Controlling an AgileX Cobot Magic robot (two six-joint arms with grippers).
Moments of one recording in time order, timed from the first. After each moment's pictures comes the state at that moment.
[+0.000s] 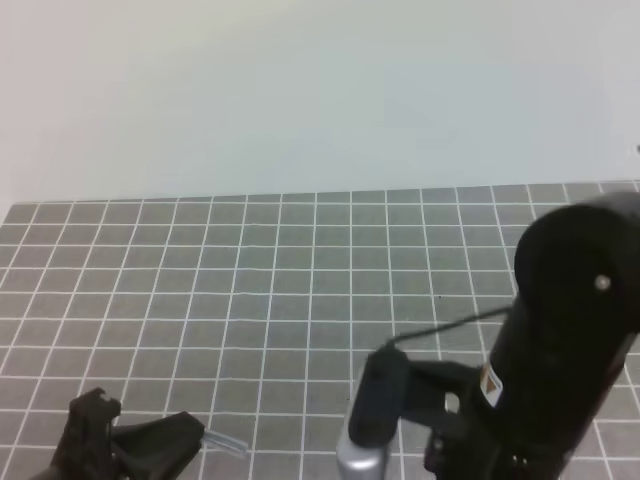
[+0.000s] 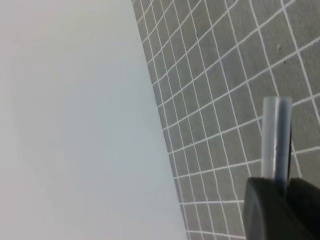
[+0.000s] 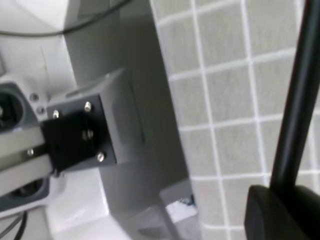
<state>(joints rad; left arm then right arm) -0.76 0.69 -0.24 -0.27 0.00 1.69 0.82 1.53 -1.23 0.39 1.27 -0.63</state>
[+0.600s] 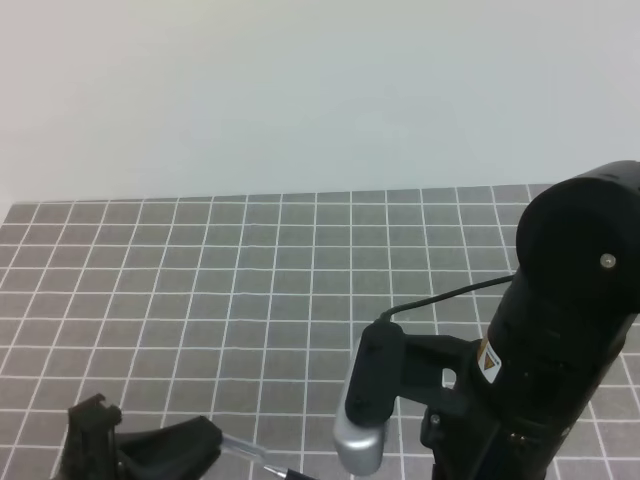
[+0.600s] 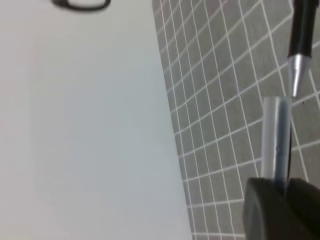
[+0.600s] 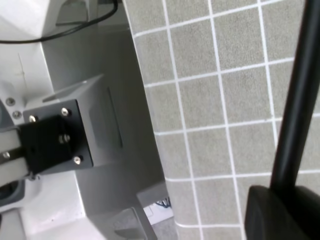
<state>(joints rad) -0.83 0.66 -0.24 -0.30 -0.03 1.62 0.82 1.54 -1.28 0.35 1.23 -0.64</state>
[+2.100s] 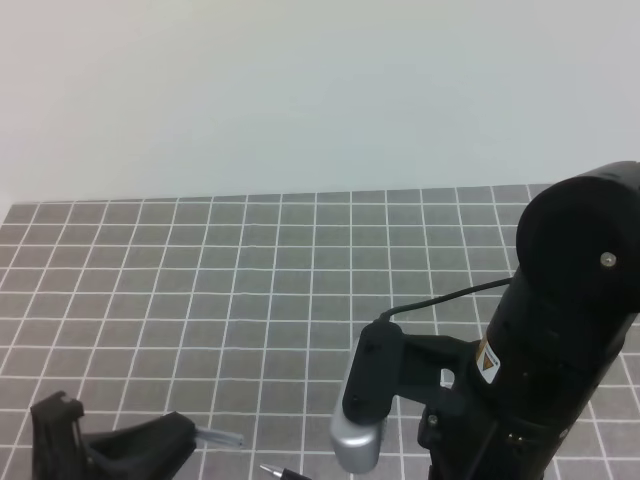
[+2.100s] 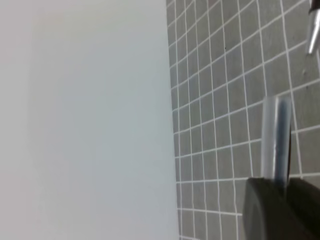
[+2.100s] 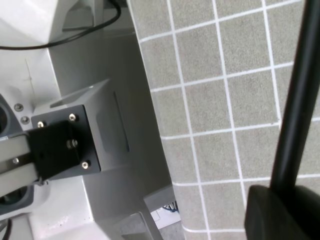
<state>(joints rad) -0.81 0.61 -0.21 -0.41 -0.02 1.65 0.82 1.53 -1.28 0.37 1.25 -0.64</state>
